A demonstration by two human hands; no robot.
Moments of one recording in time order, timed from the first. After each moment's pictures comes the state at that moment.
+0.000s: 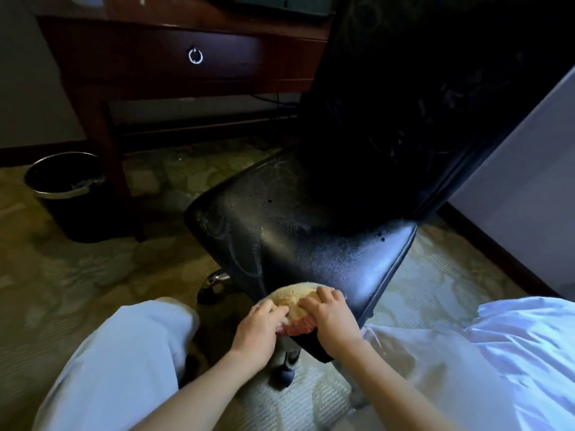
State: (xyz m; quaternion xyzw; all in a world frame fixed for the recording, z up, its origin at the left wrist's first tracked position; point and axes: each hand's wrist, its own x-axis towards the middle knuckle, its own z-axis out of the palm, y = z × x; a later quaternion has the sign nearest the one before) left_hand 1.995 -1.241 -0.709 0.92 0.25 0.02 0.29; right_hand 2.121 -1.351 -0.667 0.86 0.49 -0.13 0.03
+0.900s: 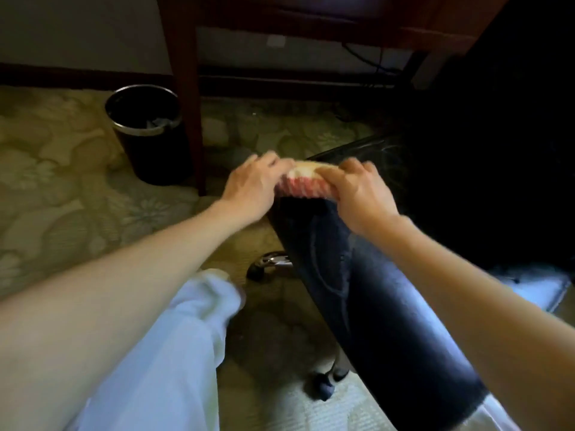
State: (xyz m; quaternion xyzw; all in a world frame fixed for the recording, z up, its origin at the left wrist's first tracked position) left_hand 2.005 -0.969 -0.671 0.91 0.32 0.23 0.11; right_hand 2.163 -1.084 -0.617 0.79 0.62 0.05 -0.04
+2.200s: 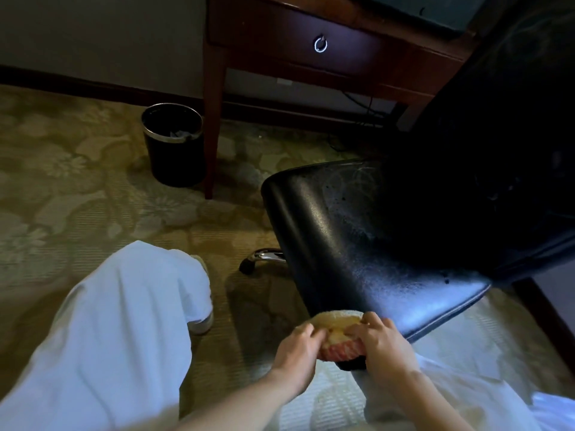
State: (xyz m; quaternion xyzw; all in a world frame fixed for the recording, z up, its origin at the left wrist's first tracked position) left_hand 1.974 -1.291 -0.733 0.88 0.33 0.01 0.35; right_hand 2.113 -1.360 -0.645 0.81 0.55 -0.15 0.11
